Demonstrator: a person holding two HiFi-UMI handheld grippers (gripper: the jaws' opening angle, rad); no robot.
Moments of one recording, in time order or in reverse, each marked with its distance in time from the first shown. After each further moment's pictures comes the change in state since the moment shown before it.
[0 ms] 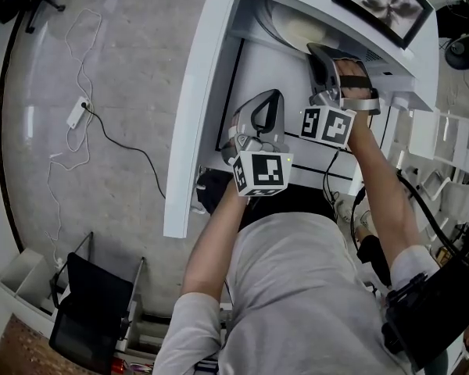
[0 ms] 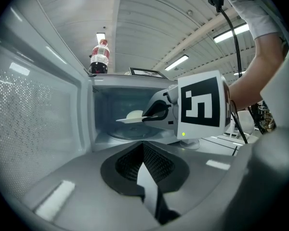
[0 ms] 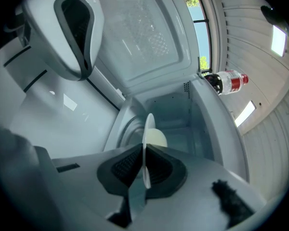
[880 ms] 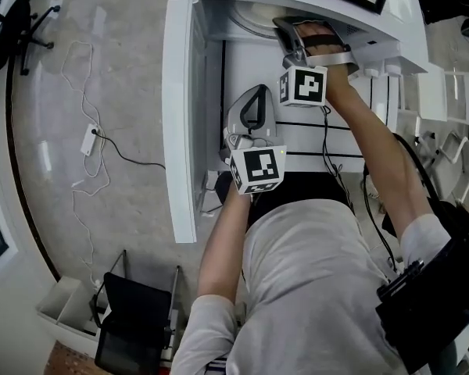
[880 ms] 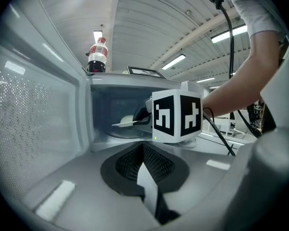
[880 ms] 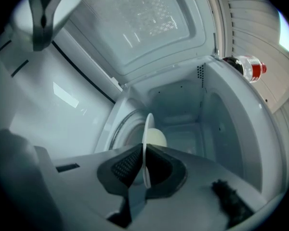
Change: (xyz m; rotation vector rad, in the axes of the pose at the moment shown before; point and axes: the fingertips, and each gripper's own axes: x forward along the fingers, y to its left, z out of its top) left arm -0.002 0.001 -0.003 0.007 0.019 -0.044; right arm 0.048 0.005 -0.003 0.006 0.060 0.050
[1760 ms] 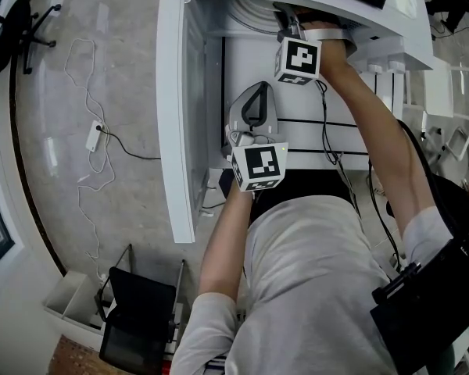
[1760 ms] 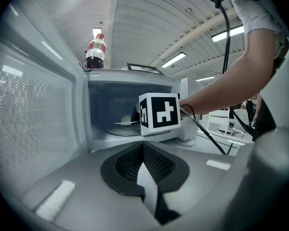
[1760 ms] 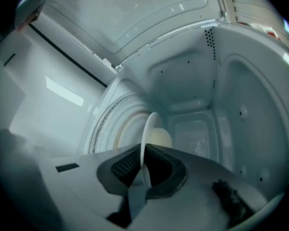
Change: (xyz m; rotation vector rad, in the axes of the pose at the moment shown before) left arm 0.005 -0.005 -0.005 -0.003 0.026 -0.011; right arm 0.043 0.004 -0.023 0.037 0.075 0.095
